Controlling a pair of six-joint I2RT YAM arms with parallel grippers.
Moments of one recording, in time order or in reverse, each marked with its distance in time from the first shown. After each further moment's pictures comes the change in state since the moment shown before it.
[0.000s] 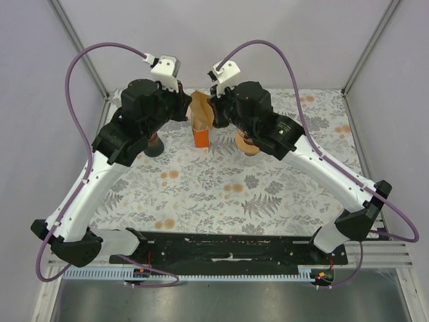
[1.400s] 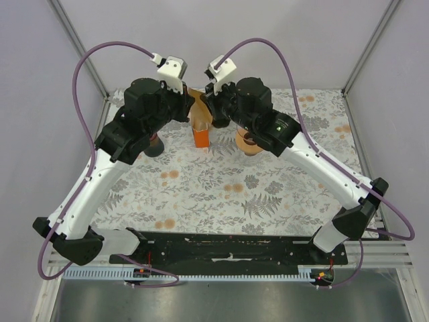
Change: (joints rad) left arm 0.002 0.016 0.001 0.001 0.038 0.090; right arm -0.040 0.024 0.016 0.069 -0.130 -0.044
